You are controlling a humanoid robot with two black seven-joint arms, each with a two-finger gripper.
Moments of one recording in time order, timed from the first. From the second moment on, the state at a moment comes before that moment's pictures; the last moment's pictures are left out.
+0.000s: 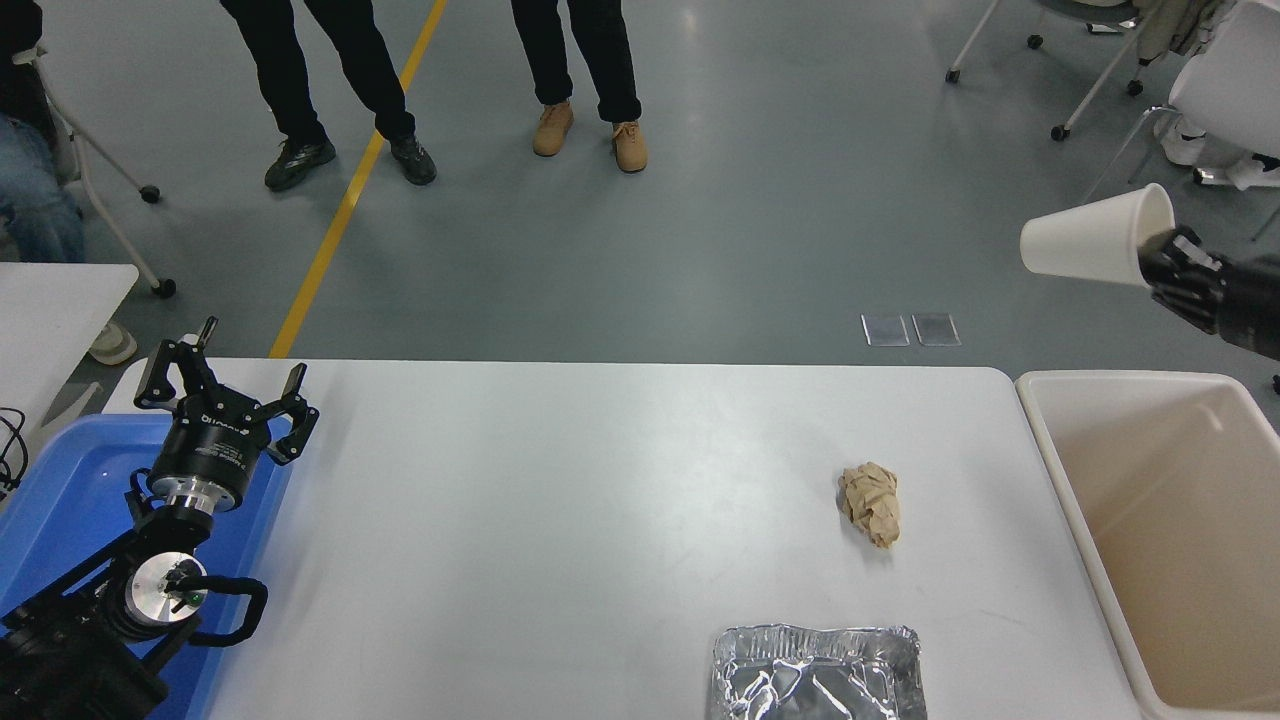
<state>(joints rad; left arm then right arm) -0.42 0.43 -0.90 -0.65 0.00 -0.49 -0.57 1.14 -0.76 -0.43 0.43 -0.34 0.31 0.66</state>
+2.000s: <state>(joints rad) -0.42 0.43 -0.90 -0.65 0.00 -0.49 -0.57 0.73 -0.70 -0.28 0.13 -0.19 0.27 0.20</state>
